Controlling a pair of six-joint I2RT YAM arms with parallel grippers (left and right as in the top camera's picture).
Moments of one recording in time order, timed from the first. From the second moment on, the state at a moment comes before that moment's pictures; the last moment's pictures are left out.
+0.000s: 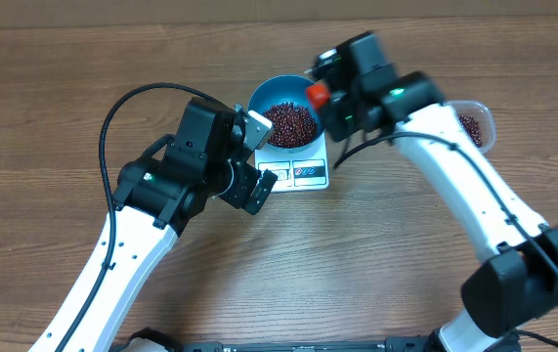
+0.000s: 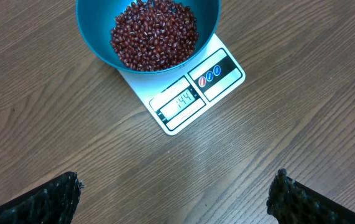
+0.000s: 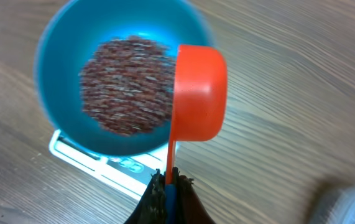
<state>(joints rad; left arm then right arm) -0.44 1.33 1.29 -0.95 0.09 0.13 0.39 1.78 1.66 -0.93 -0.07 -0.10</state>
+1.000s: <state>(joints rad) -0.44 1.33 1.29 -0.95 0.09 0.13 -0.04 1.66 1.43 -0.94 0.18 0.01</state>
